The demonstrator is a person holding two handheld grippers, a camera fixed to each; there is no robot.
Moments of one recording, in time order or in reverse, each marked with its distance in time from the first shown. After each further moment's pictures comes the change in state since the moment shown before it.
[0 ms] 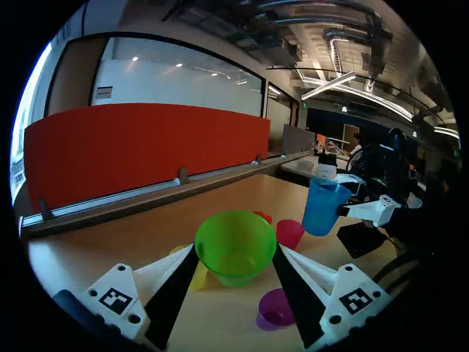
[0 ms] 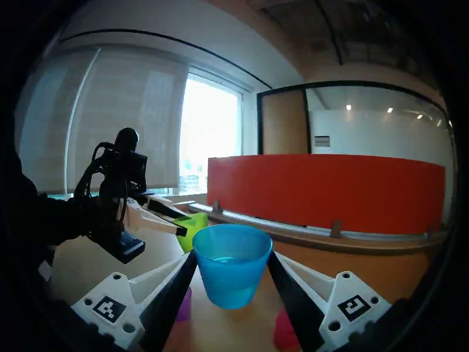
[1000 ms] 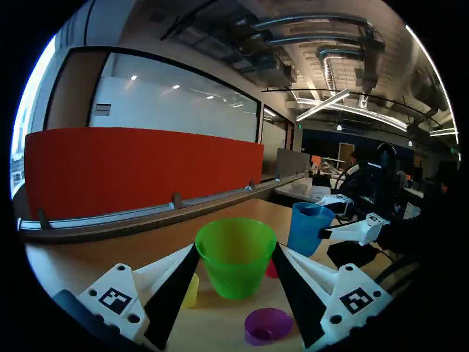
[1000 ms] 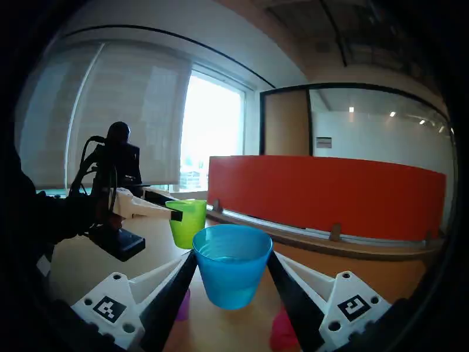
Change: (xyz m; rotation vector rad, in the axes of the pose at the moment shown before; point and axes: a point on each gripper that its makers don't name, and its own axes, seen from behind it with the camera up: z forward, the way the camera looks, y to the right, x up) left arm 0.035 0.024 -0.007 -0.020 0.141 0.000; right arm 0.008 -0.001 0.000 0.004 -0.013 -0.027
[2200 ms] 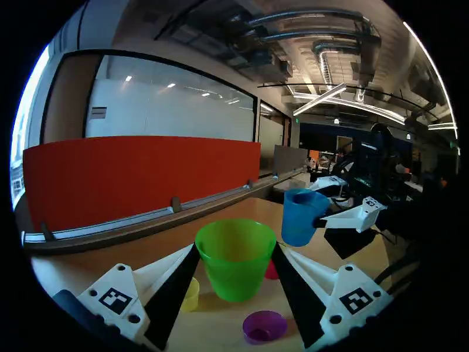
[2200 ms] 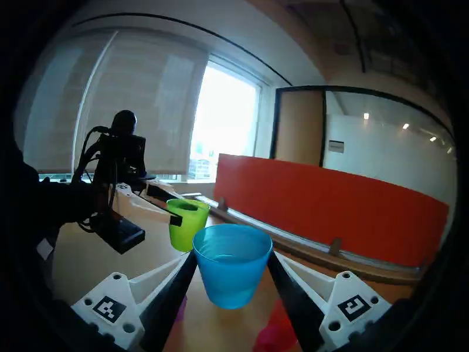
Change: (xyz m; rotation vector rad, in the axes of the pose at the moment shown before) left arm 0.025 0.005 -0.006 -0.011 -0.035 0.038; right arm 0.040 0.011 0.004 0.057 -0.063 -0.103
